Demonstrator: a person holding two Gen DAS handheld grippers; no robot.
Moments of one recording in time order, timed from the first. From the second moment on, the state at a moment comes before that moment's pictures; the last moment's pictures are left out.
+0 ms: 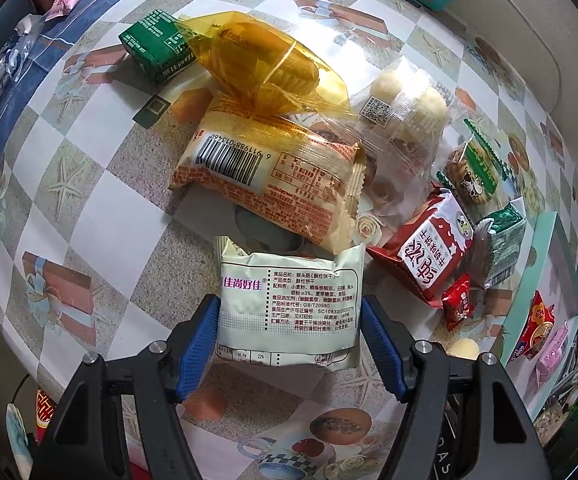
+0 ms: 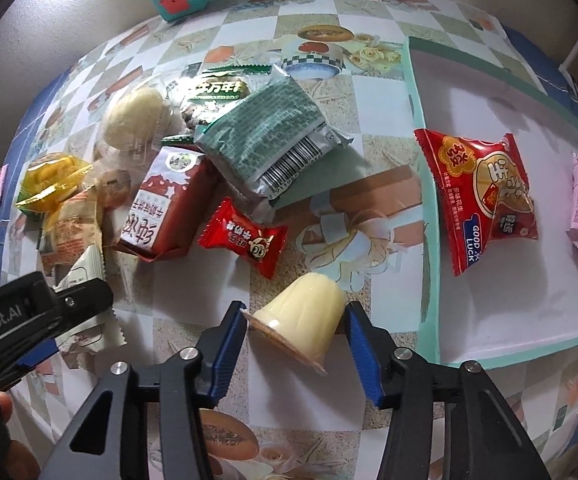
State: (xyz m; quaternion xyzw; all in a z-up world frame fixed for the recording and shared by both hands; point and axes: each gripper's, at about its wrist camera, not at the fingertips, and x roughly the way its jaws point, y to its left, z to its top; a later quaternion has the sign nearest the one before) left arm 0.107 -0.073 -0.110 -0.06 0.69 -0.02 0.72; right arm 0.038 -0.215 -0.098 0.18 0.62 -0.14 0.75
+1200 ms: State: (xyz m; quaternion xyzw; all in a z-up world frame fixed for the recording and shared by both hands) left arm 0.090 -0.078 -0.038 -0.03 0.63 -0.07 0.78; right arm 0.008 -0.267 -0.018 0.22 0.55 -0.20 0.78
